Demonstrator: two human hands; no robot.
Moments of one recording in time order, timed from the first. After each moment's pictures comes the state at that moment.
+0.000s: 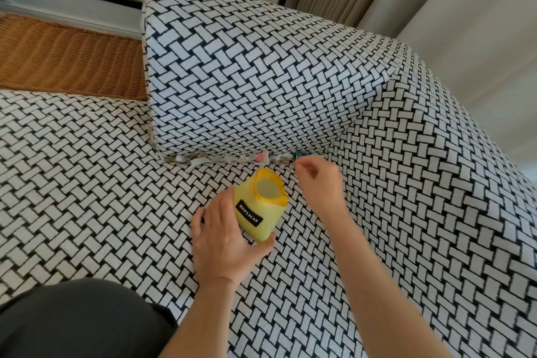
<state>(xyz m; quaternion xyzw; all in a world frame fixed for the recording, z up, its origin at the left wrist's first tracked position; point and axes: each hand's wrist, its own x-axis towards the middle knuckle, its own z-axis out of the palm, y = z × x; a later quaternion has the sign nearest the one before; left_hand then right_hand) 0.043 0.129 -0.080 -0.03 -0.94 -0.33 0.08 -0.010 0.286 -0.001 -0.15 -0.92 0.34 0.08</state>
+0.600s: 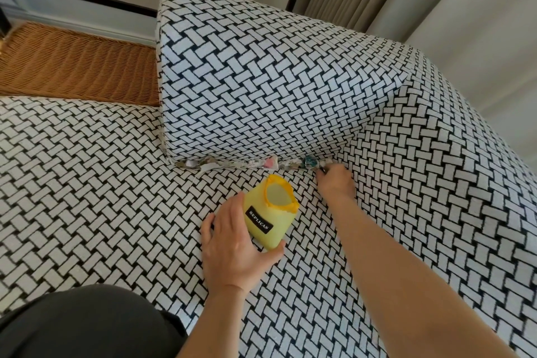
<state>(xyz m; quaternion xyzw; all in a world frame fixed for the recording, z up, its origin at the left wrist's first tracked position) 0.043 0.128 -0.080 -0.03 -0.94 -0.34 0.08 -0.060 0.329 -0.045 -0.34 -0.93 0.14 0.00</state>
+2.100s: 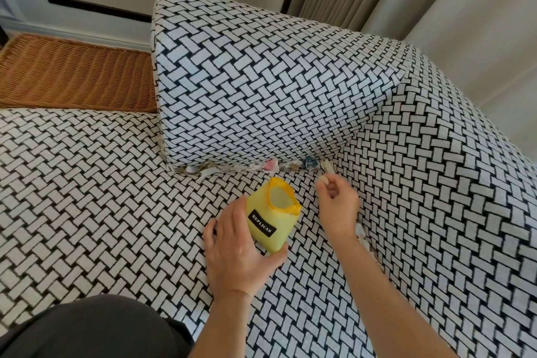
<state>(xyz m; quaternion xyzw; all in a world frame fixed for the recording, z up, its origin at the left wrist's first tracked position) 0.043 0.129 -0.081 -0.03 -0.94 -0.33 0.07 -0.001 0.298 -0.040 -0.23 -0.87 0.38 0.19</state>
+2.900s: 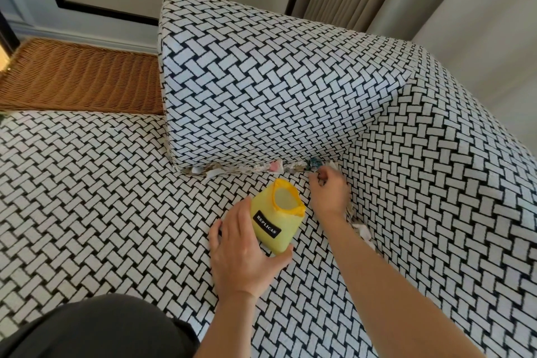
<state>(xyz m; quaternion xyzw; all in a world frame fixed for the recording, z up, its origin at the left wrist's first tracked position) 0.042 0.130 -0.080 -0.03 -0.95 -0.32 0.07 -0.045 0.308 -0.073 -0.27 -0.92 0.26 0.16</state>
